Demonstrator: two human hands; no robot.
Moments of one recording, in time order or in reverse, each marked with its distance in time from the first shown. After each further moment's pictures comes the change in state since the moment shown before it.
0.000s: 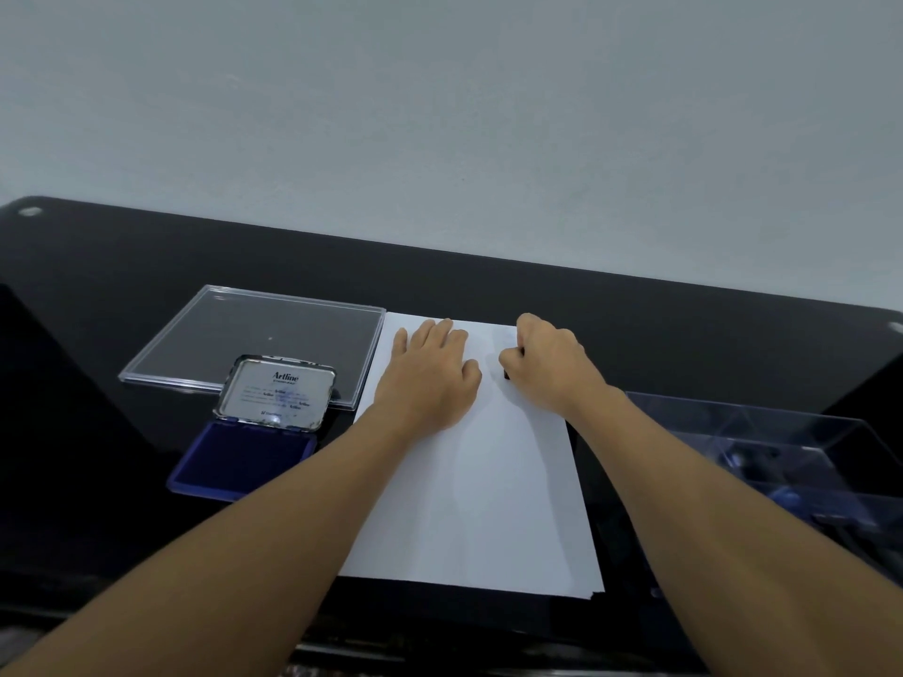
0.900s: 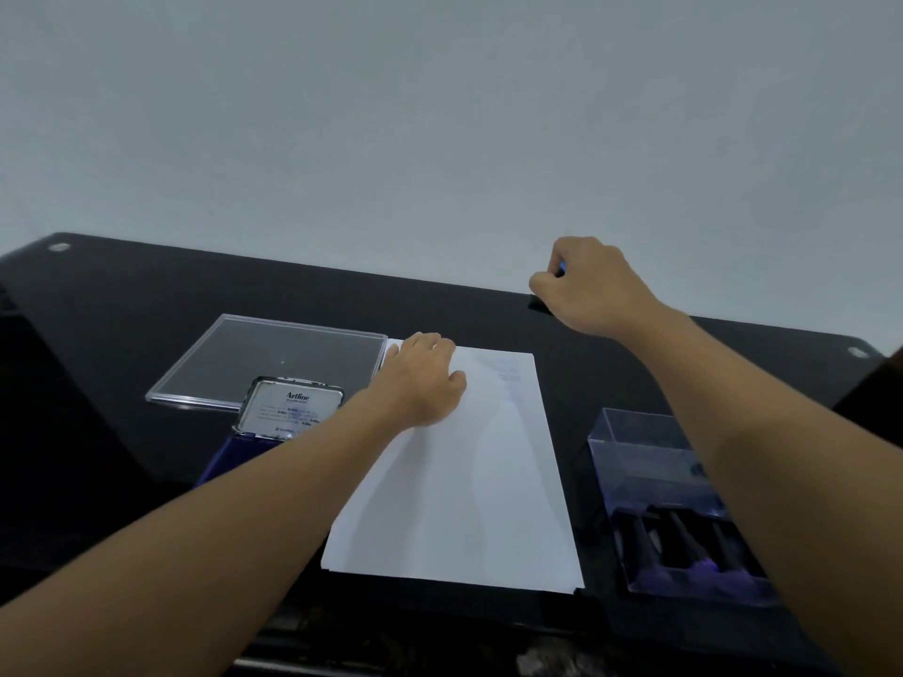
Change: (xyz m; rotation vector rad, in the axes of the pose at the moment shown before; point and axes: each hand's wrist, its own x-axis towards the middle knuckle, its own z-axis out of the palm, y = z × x) left_hand 0.000 0.000 -0.053 -0.074 -0.145 -0.013; right_hand -0.012 -0.040 -0.124 0.029 0.180 -0.132
